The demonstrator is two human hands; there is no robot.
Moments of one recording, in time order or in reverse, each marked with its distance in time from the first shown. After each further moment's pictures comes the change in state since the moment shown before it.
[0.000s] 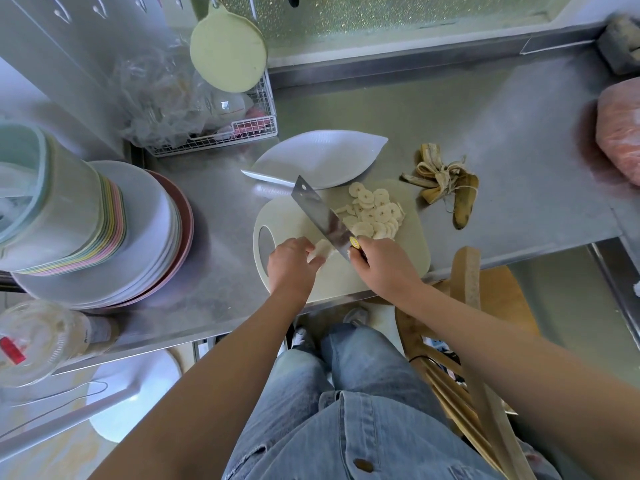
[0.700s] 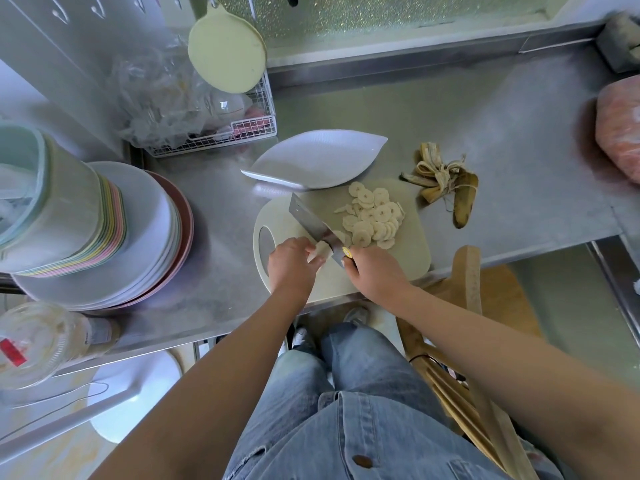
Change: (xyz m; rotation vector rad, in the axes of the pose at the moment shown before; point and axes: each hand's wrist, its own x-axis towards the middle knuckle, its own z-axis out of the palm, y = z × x) left_hand 0.001 0.001 -0.001 -0.003 0.007 -0.012; right_hand 0.001 -0.006 0.017 -0.038 -0.122 0.036
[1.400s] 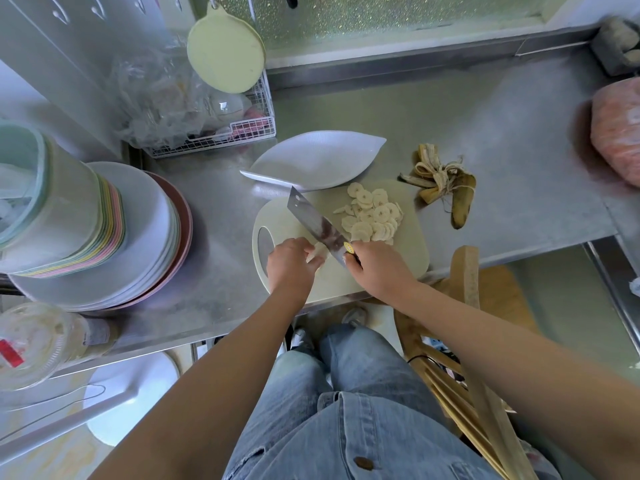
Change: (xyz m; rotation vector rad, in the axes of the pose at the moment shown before) left_hand 0.000 0.000 0.000 -0.048 -0.003 -0.014; right_hand 0.000 0.003 -0.011 -0.001 0.032 -0.050
